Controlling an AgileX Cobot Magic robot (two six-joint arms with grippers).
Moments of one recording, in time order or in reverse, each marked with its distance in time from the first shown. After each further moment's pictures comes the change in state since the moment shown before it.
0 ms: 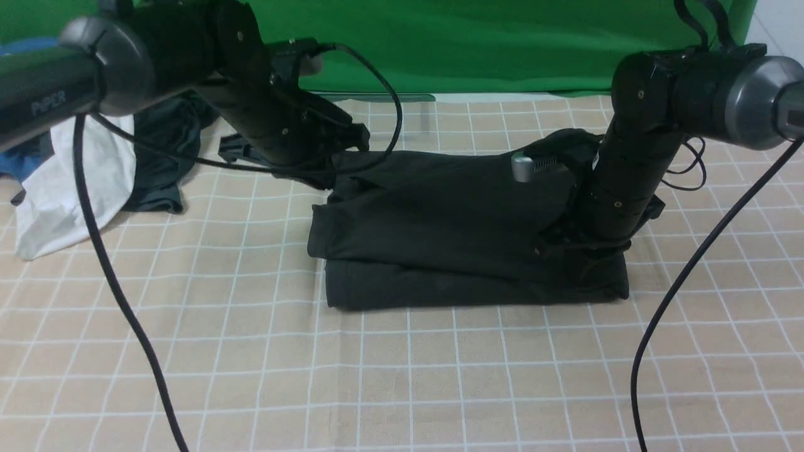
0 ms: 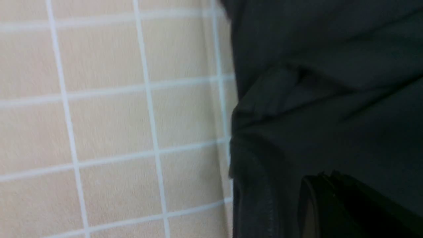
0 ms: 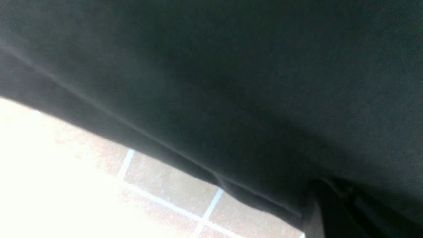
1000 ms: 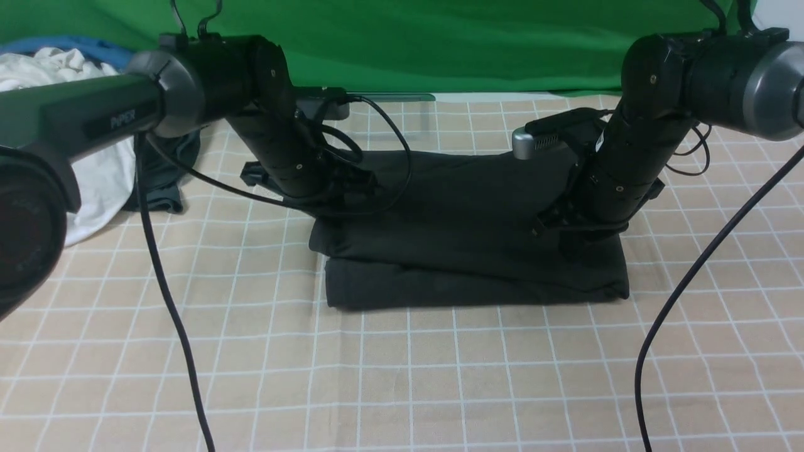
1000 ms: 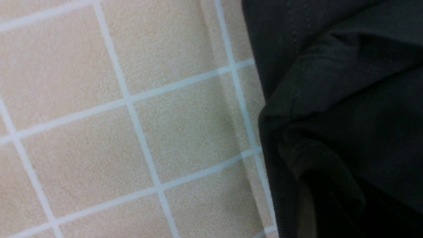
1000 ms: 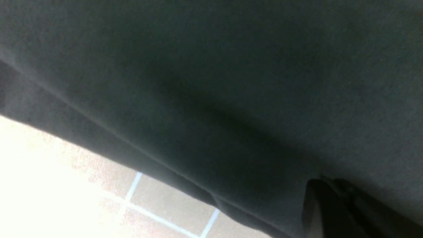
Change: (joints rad) right arm 0.000 -0.024 0.000 0.004 -0.057 -0.005; left arm 0.000 0.151 -0.045 -0.021 0.033 0.211
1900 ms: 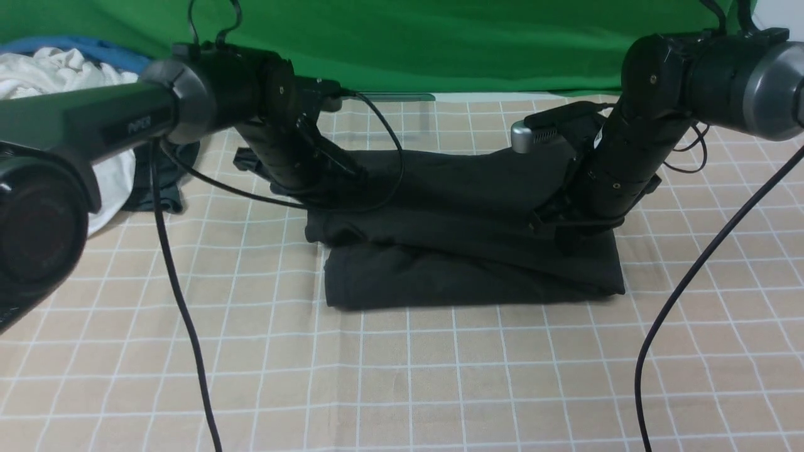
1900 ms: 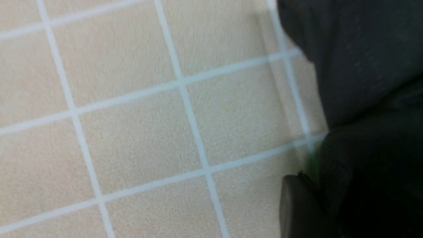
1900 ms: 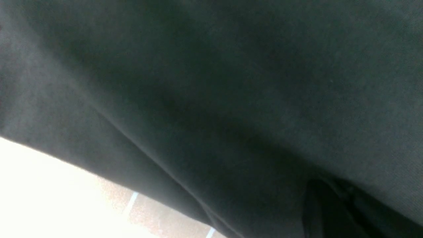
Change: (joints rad) right arm 0.000 0.000 0.000 0.001 -0.042 0.001; left arm -0.001 0.061 -0.018 0.187 -0.129 -0.127
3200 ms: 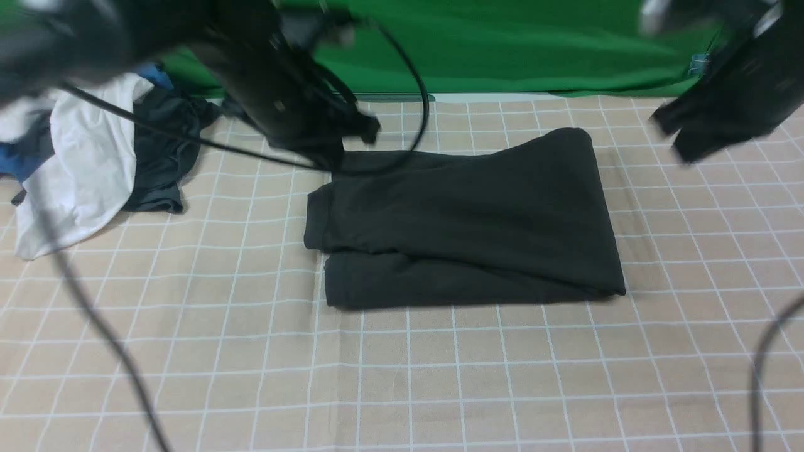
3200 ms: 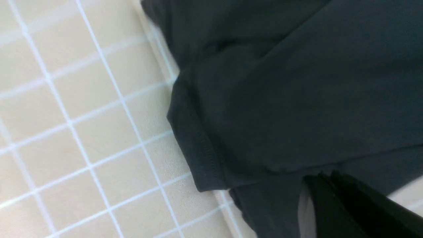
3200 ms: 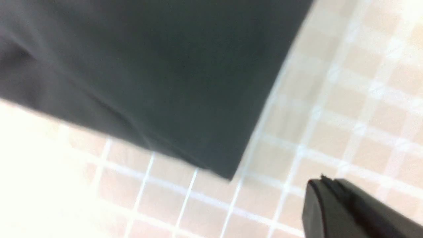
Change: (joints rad) right arm -0.148 -0.497 0.012 -0.065 0.146 0.027; left arm -0.069 -0.451 0.082 -0.118 0.225 0.095
